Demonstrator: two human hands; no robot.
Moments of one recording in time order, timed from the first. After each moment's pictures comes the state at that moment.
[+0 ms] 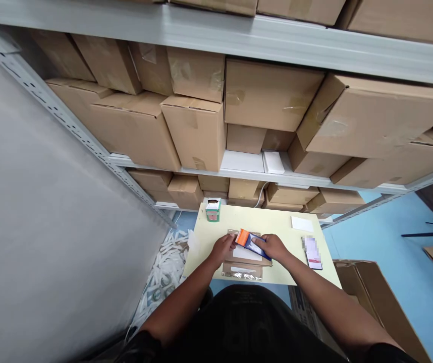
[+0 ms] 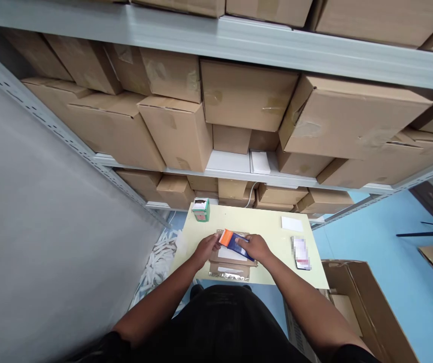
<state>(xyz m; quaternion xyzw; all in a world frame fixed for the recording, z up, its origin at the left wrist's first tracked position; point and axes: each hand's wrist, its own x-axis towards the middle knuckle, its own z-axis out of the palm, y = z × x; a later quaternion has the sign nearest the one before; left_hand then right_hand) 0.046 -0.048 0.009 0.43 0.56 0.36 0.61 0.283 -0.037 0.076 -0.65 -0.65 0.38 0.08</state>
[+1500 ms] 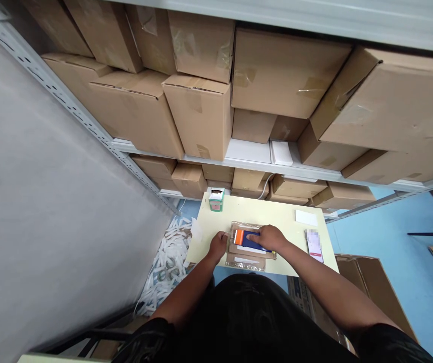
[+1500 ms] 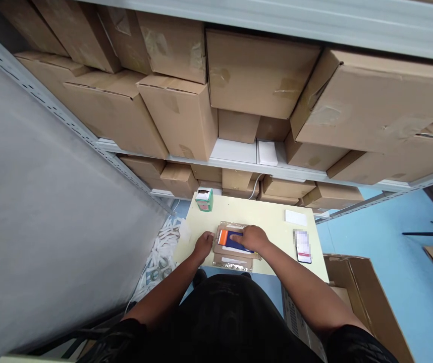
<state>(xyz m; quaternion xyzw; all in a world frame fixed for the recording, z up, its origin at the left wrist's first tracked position) 0.034 -0.074 -0.047 0.41 0.69 0.34 0.50 0.258 -0.023 0.100 -0.61 -0.73 0.27 -0.14</state>
